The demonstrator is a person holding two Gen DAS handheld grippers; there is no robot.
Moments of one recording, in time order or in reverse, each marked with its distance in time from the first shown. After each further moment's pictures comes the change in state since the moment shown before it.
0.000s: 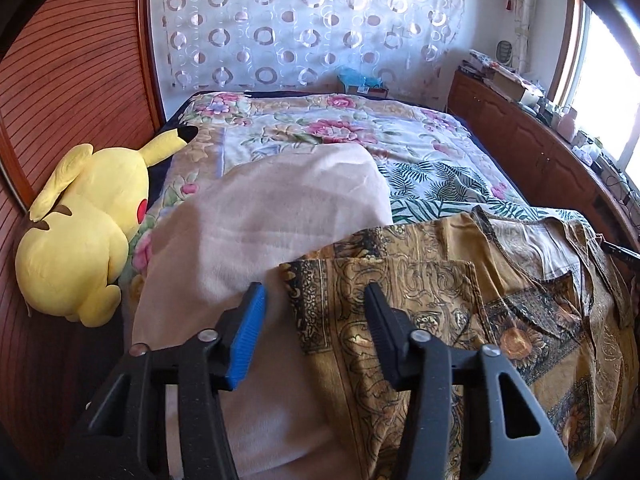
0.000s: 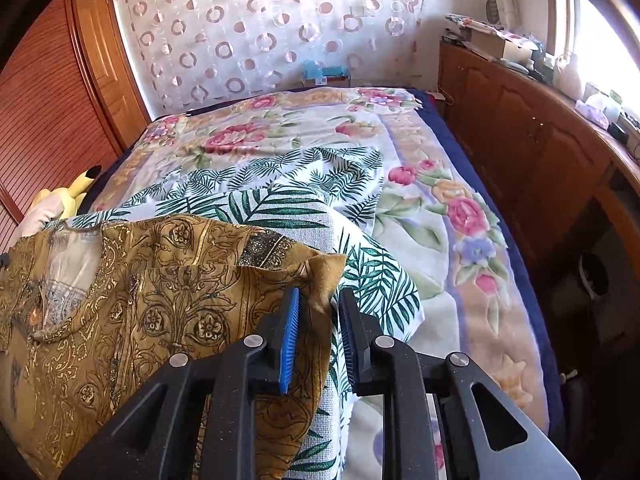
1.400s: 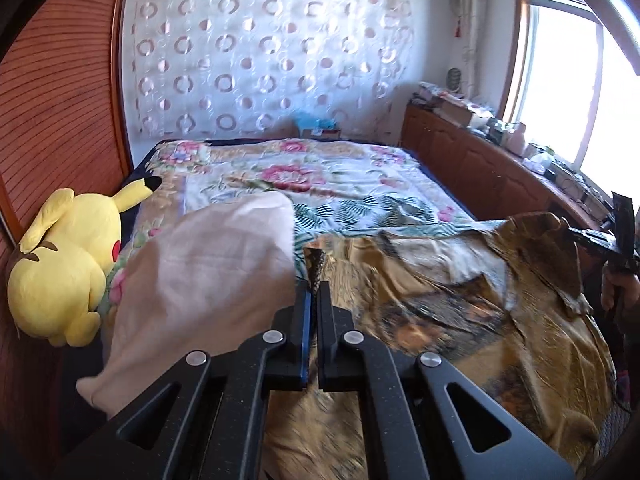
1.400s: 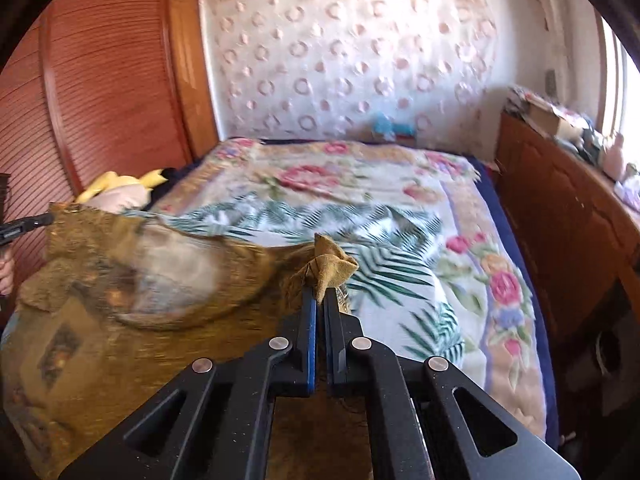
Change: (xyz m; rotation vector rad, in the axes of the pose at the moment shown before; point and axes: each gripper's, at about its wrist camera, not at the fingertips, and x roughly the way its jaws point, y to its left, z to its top) left arm -0.081 -0.047 -0.022 0.074 -0.174 -0.138; right arm -0.081 0.051 -0.014 -0.223 -0.193 0.176
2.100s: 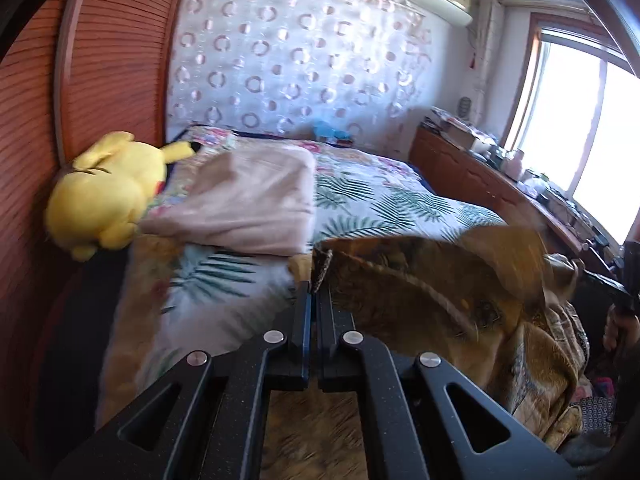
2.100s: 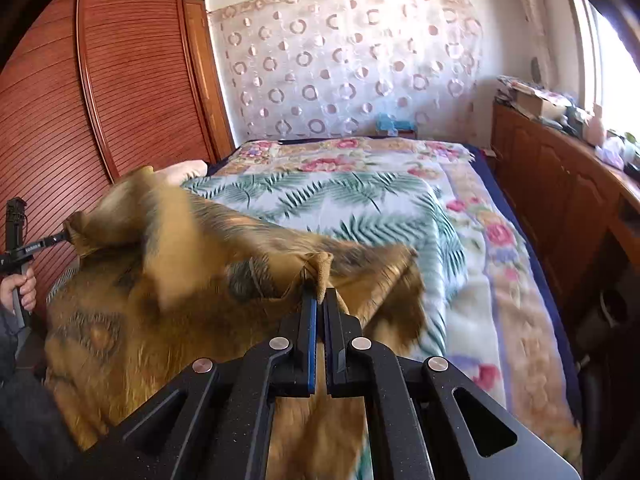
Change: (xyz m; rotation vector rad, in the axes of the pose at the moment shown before) left arm -0.130 0.008 -0.127 -0.132 -0.070 0.033; right arm -0.158 0.018 -0.142 0.078 -0.022 0.024
